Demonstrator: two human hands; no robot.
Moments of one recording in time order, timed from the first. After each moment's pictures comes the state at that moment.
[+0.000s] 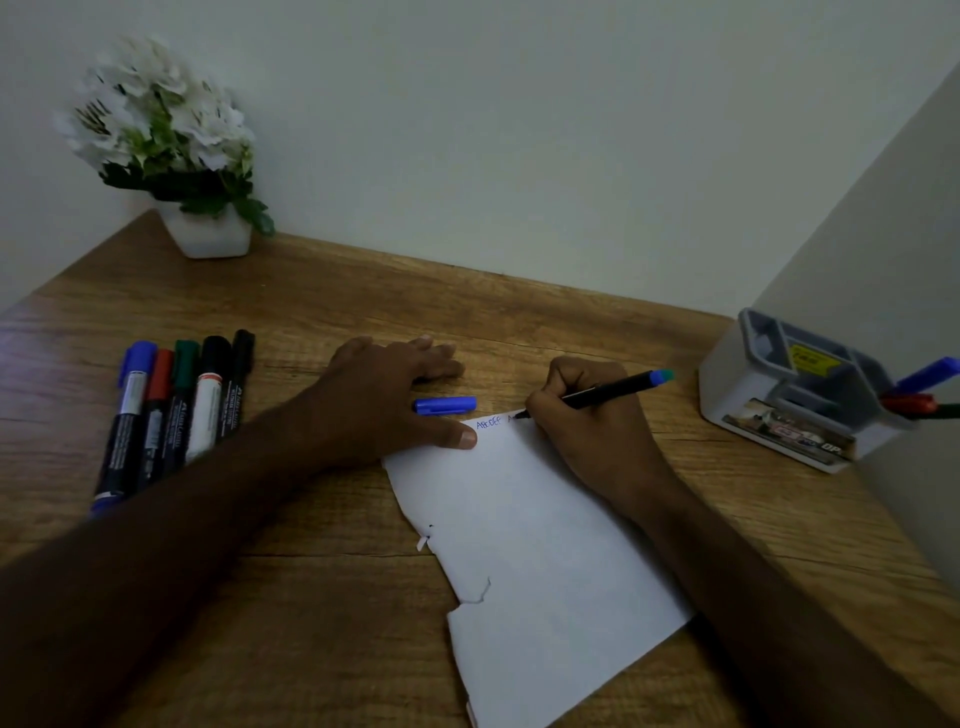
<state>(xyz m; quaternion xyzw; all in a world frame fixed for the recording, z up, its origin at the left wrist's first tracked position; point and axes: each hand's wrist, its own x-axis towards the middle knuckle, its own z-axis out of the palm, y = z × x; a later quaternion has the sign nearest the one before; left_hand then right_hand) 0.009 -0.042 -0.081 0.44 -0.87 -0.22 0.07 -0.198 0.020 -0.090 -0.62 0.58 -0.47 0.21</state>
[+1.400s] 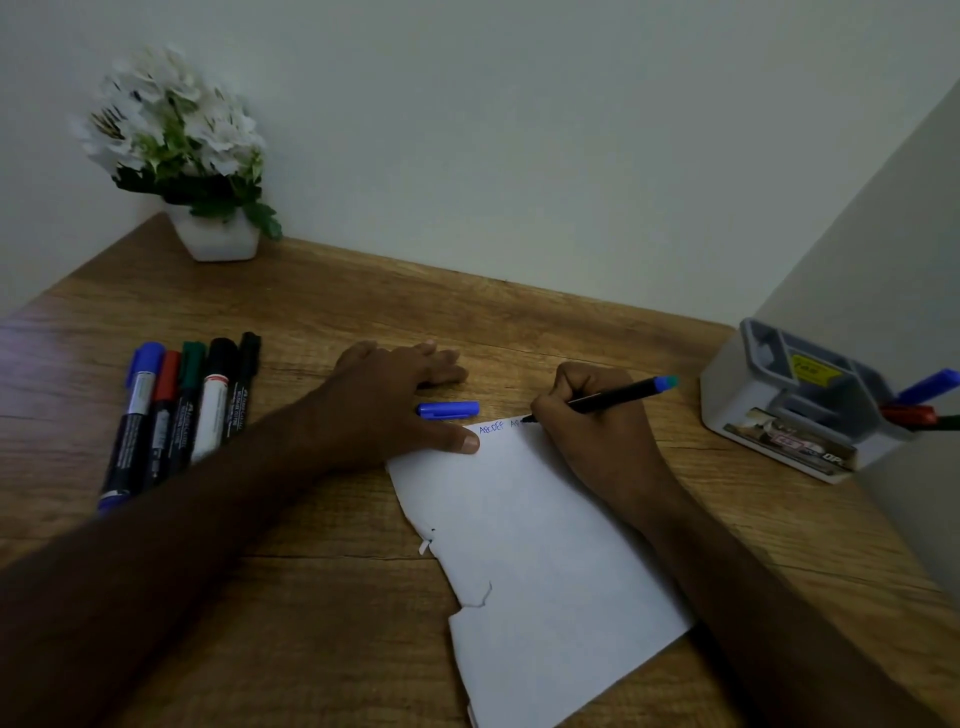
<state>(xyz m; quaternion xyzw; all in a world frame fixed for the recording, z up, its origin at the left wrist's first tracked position) 0.009 -0.044 -0.085 0.44 -0.87 -0.22 0.07 -0.198 0.020 -0.090 -0.61 0.60 -0.47 0.20</state>
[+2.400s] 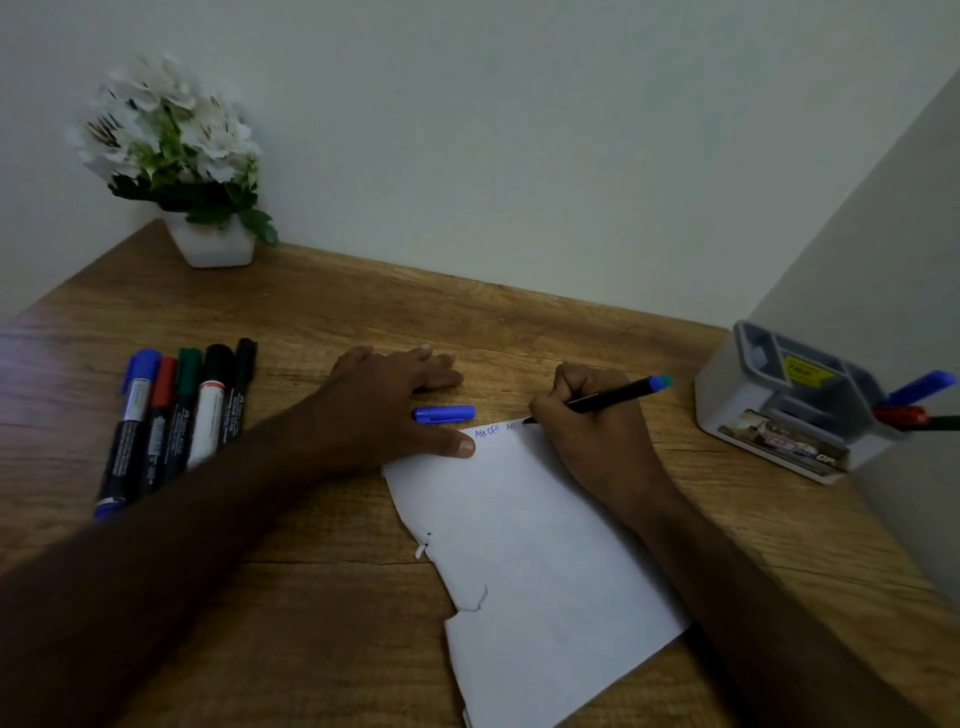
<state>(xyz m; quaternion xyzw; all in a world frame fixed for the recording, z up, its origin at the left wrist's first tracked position) 0.008 -0.045 -0.085 0.44 -0.87 -0.21 0.06 -0.201 0.019 -0.090 -0.60 0.61 -0.48 0.19</state>
